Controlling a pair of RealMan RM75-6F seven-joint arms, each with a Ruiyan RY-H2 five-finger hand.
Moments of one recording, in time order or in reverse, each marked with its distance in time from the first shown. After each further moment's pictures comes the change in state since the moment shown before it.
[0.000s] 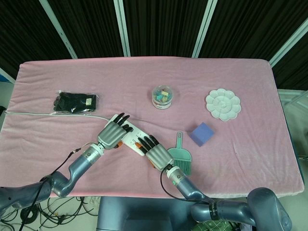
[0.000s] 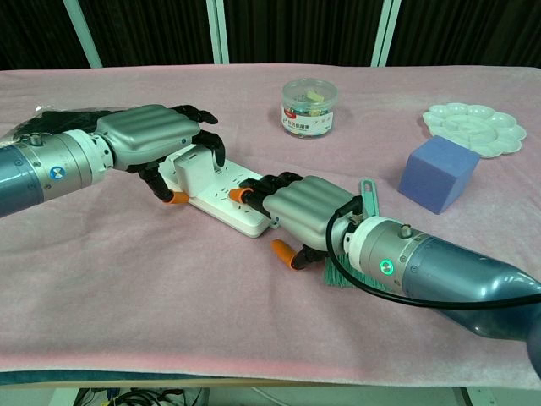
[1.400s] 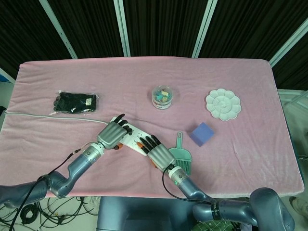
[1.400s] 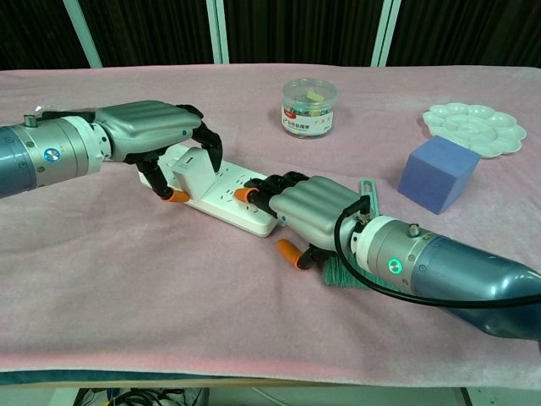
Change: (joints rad) left arm -0.018 0.095 -0.032 -0.166 -0.130 -0.089 0.072; right arm -0.008 0.020 -0.004 -0.014 0.005 -0.003 0.006
